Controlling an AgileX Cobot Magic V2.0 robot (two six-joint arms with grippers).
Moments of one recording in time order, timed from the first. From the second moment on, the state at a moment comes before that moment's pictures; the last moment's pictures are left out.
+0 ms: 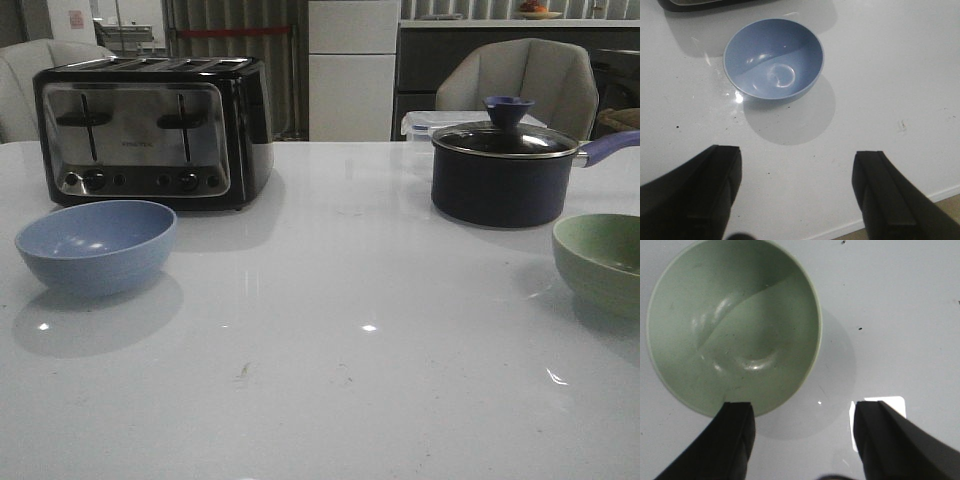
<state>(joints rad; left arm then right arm) -0.29 0.83 -0.70 -0.07 0.68 0.10 -0.25 1.47 -0.98 0.23 0.78 -0.13</state>
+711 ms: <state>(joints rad) -0.30 0.83 -0.70 -0.07 0.68 0.10 -0.26 1.83 -1.16 0.27 0.73 -0.17</state>
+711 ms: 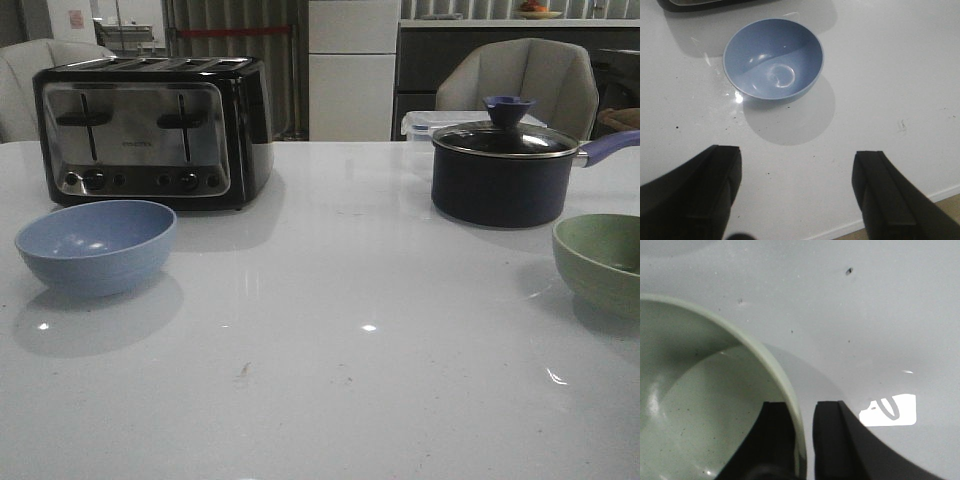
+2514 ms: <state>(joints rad) -0.30 0.83 -0.70 -0.07 0.68 0.10 0.48 1.98 -1.40 0.27 0.81 -0.23</state>
